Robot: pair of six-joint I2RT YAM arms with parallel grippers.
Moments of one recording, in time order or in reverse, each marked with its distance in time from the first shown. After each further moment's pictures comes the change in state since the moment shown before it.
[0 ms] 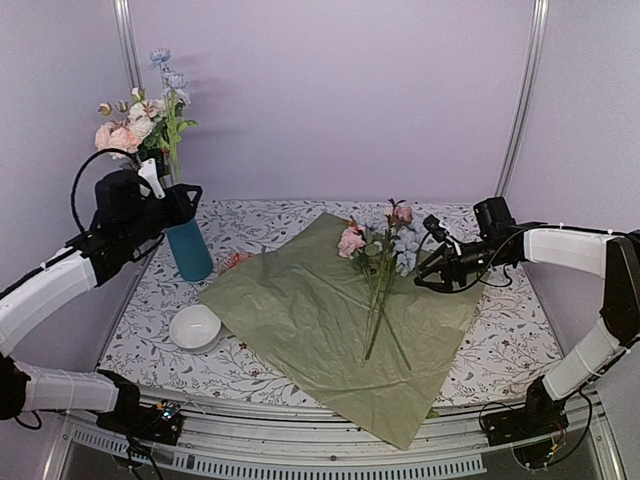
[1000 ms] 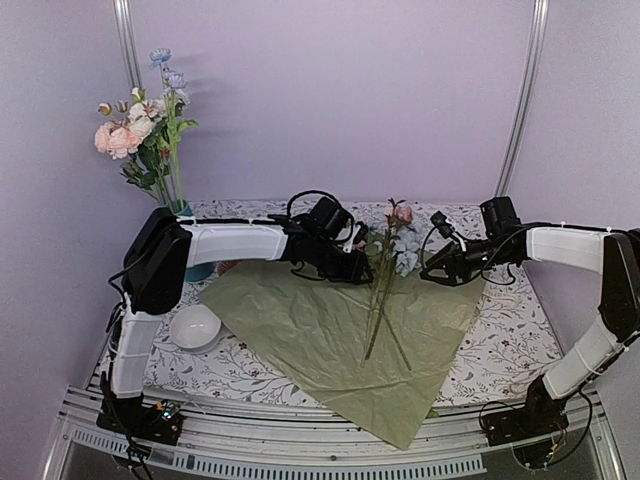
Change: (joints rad) left arm -0.566 1.170 0.925 -0.387 0.324 -0.080; right arm -0.056 0.019 0.000 0.030 0.019 0.063
